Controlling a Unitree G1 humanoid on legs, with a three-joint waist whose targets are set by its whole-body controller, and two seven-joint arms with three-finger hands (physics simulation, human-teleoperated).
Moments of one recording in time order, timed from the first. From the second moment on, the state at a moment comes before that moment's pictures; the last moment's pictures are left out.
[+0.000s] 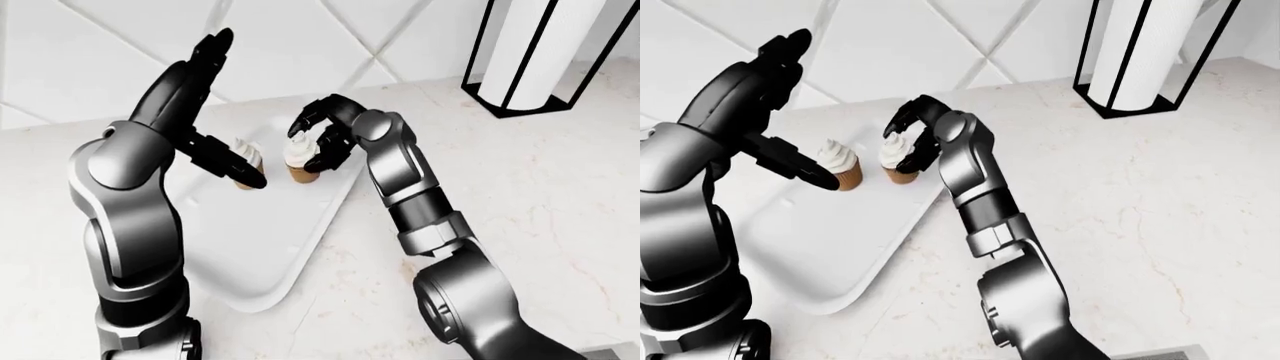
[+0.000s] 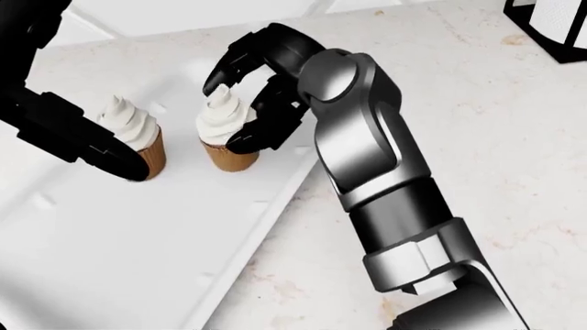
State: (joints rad) left arm -0.77 0.33 0.10 -0.42 0.62 0.83 -0.77; right arm -1.15 0.01 0.07 0.61 -0.59 0.56 0.54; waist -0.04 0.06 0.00
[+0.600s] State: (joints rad) left arm -0.79 0.41 0.16 -0.42 0.62 0.86 -0.85; right arm -1.18 -0.34 -0.08 0.08 -0.65 0.78 0.90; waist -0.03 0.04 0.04
